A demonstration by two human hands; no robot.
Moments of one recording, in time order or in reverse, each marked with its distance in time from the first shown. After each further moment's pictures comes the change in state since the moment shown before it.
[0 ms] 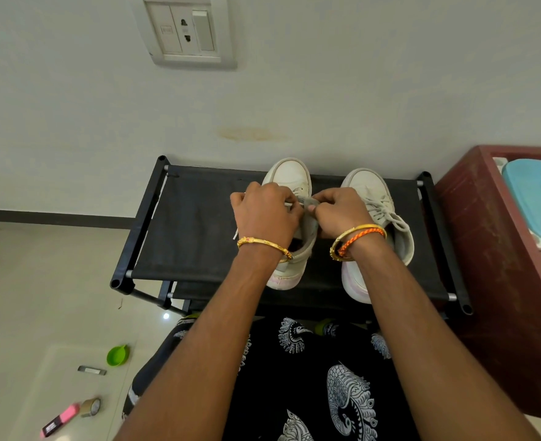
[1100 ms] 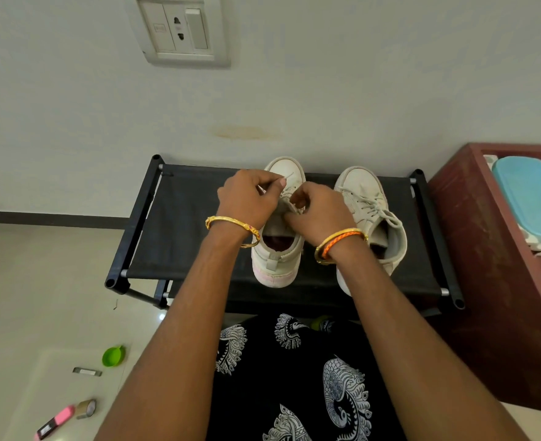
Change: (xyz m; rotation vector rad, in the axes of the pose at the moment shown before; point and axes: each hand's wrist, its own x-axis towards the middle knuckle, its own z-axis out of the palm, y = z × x) left_hand 0.021 -0.024 -0.011 -0.506 -0.069 -0.005; right_hand -0.007 0.001 0.012 -0.338 0.030 -0.293
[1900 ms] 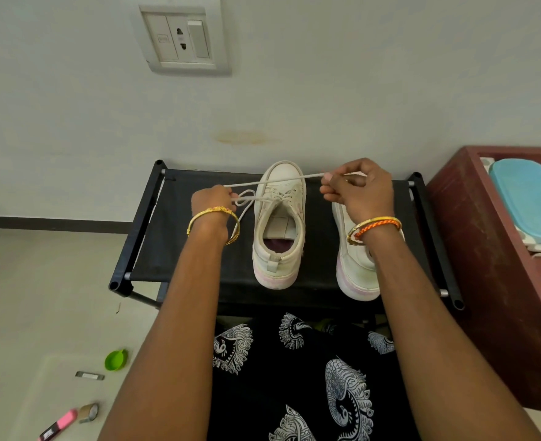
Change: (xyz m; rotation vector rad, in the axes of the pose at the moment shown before) left_hand 0.017 -0.022 -0.016 -0.557 0.265 -0.803; right_hand 0.013 0.027 -0.032 0.700 0.323 0.139
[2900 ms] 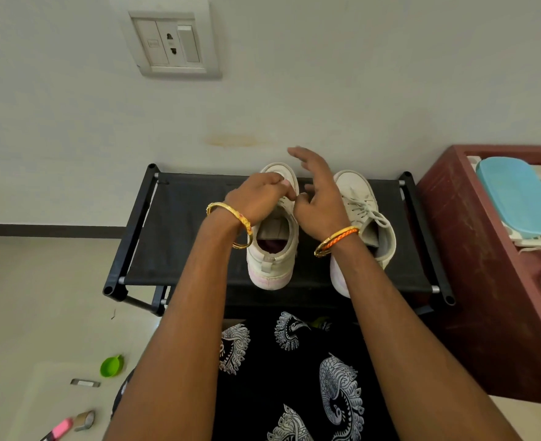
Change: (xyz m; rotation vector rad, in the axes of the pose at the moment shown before) left_hand -0.045 0.019 0.020 0.650 -0.681 0.569; right_hand -0.017 0.003 0.032 -0.143 -0.236 -0.368
